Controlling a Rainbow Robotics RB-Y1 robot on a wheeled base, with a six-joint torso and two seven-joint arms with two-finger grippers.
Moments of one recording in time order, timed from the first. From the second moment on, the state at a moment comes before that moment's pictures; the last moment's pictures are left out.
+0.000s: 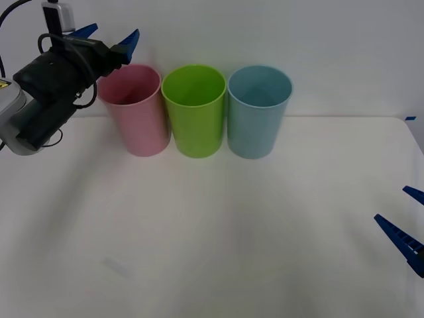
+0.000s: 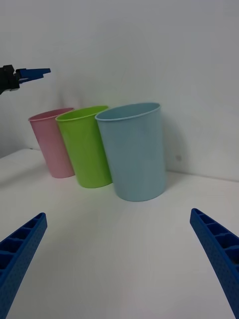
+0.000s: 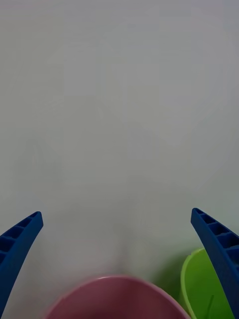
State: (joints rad) right arm 0.35 -0.40 -0.52 -1.66 0.96 -1.22 0.00; left arm -0.66 0.81 -0.41 -1.36 -0.79 -0.04 0.20
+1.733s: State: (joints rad) right arm 0.35 -0.40 -0.52 -1.66 0.96 -1.22 0.00; left arm 0.31 0.94 0.21 -1.62 -0.65 -0.67 -0.15
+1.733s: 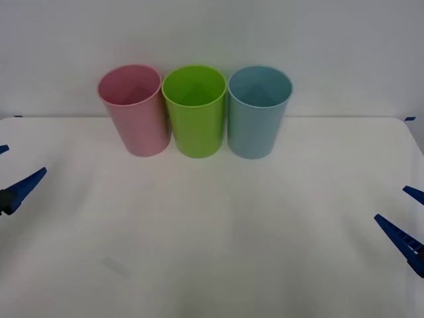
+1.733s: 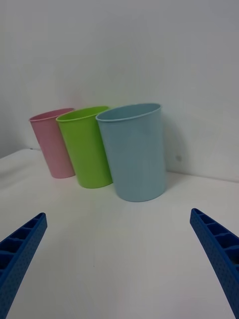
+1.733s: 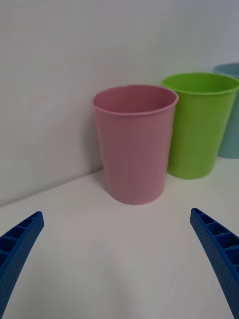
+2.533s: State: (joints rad) right arm 0.35 -0.40 -0.52 -1.66 0.96 -1.22 0.00; left arm 0.41 0.94 0.26 -1.38 -0.61 -1.01 -0.22
